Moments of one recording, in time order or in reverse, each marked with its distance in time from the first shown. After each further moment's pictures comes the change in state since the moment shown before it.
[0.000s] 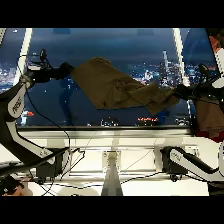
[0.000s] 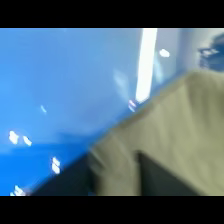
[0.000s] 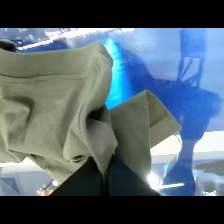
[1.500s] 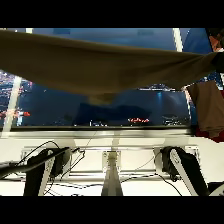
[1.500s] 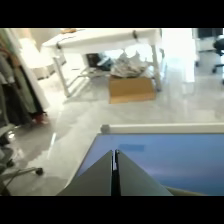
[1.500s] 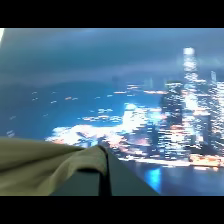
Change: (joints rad) left arm 0.293 1.255 0.040 0.875 -0.069 -0.214; right arm -0.003 0.410 0.445 0.155 0.192 -0.056
